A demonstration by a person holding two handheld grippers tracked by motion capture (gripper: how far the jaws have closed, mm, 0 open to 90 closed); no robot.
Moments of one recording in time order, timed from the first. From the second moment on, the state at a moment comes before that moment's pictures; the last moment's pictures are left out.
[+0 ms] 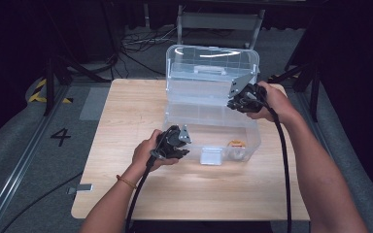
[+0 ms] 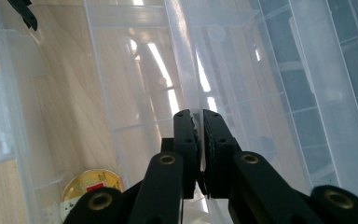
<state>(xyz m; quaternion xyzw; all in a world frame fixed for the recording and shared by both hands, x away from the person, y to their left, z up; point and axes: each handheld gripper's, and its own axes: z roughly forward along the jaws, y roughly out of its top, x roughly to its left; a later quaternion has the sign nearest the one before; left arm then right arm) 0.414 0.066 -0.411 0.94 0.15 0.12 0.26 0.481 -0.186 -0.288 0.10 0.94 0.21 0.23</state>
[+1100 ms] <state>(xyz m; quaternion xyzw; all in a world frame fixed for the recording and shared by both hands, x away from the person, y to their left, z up) 0.412 0.063 -0.413 0.94 0.16 0.14 0.26 0.458 -0.194 -0.299 0.10 0.94 0.24 0.22</state>
